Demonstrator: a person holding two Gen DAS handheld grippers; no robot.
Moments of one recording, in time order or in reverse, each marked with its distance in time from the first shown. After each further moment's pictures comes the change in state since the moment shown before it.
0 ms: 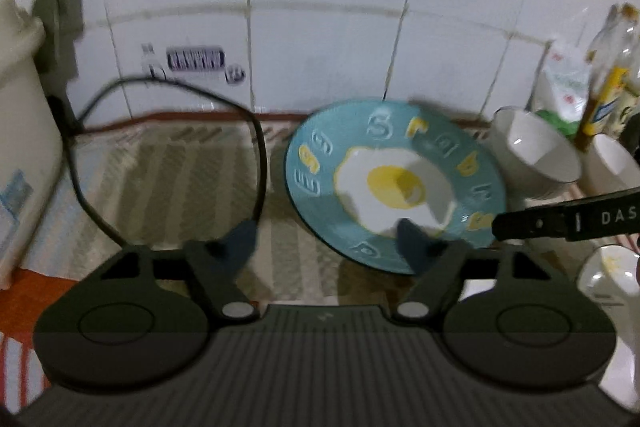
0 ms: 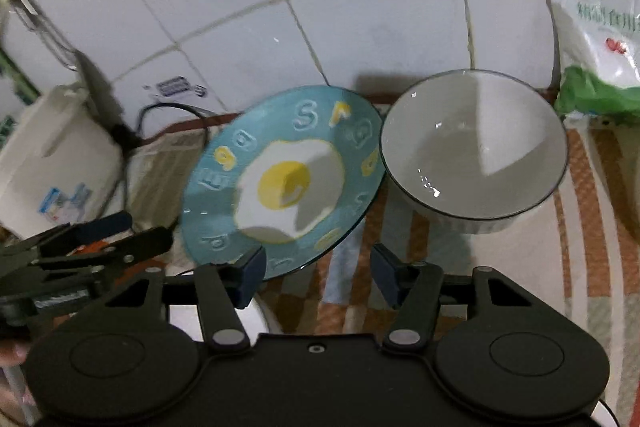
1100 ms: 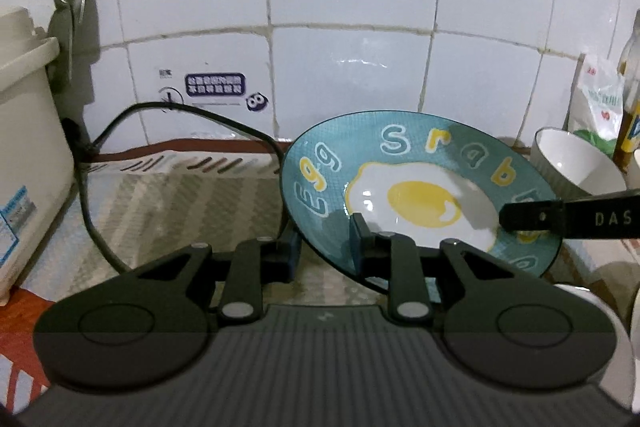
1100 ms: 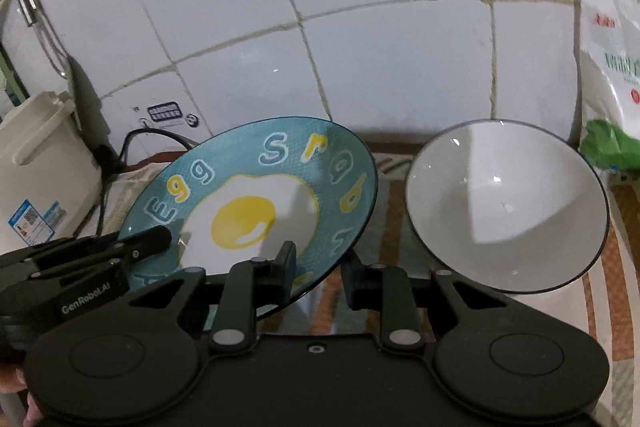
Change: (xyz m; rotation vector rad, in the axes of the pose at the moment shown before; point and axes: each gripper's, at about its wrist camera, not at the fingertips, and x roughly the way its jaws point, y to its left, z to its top) left arm 0.009 -0.003 -0.008 0.017 -0.158 0.101; right arm 0.014 0.016 0.005 -0.093 -0.168 -0.024
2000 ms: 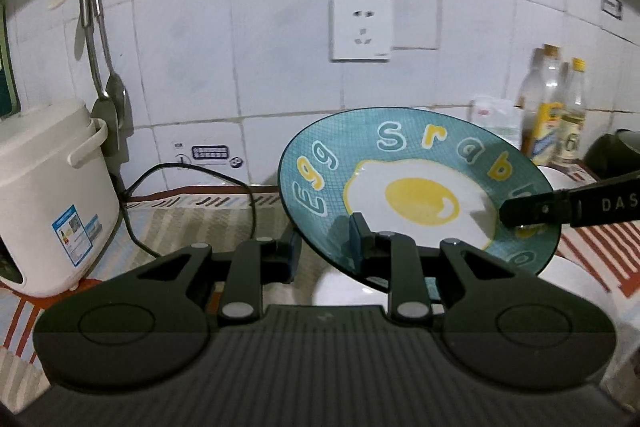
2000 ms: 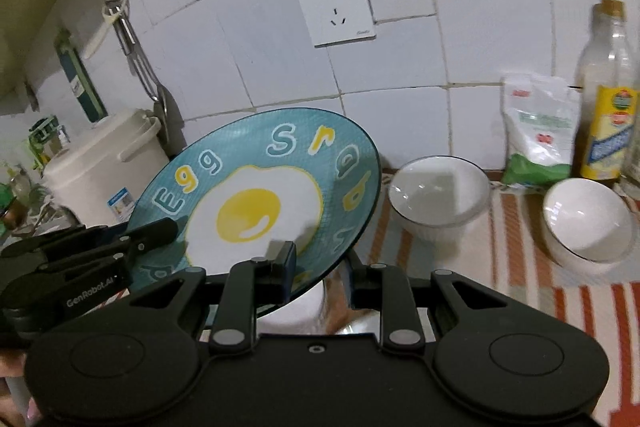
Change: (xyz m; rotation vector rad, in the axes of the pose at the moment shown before) left arm -0.175 -0.065 -0.011 0.065 -0.132 -0.025; right arm -0.188 0.011 -0.039 -0.048 -0.080 0.045
